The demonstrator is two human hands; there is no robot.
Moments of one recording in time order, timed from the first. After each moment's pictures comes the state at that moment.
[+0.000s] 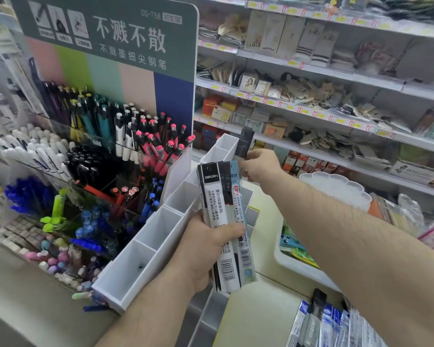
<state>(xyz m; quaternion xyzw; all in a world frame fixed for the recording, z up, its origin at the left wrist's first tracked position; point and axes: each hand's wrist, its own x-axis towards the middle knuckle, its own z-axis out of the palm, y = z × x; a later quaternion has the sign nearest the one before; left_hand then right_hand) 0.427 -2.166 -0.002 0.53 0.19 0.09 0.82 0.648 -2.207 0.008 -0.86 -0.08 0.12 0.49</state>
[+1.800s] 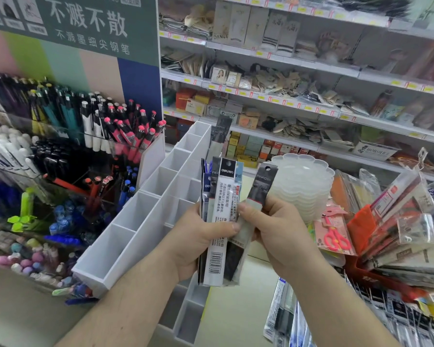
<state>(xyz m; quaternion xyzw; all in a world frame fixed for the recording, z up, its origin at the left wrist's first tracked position) 0.417 -2.173 -0.011 0.55 0.07 -0.04 0.83 0.458 -2.315 0.027 -0.67 -0.06 0.18 0.71</state>
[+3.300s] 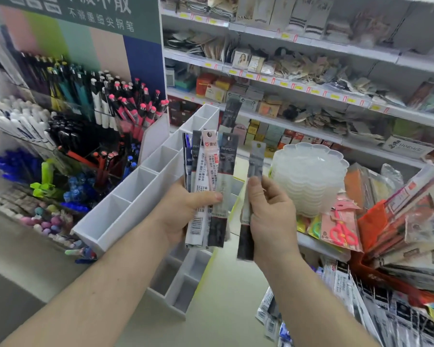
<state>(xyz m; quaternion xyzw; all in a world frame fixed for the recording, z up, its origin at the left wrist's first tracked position) 0.421 -2.169 -0.009 0.57 0.14 0.05 0.81 0.456 -2.312 0.008 -0.58 -0.03 0.12 0.80</state>
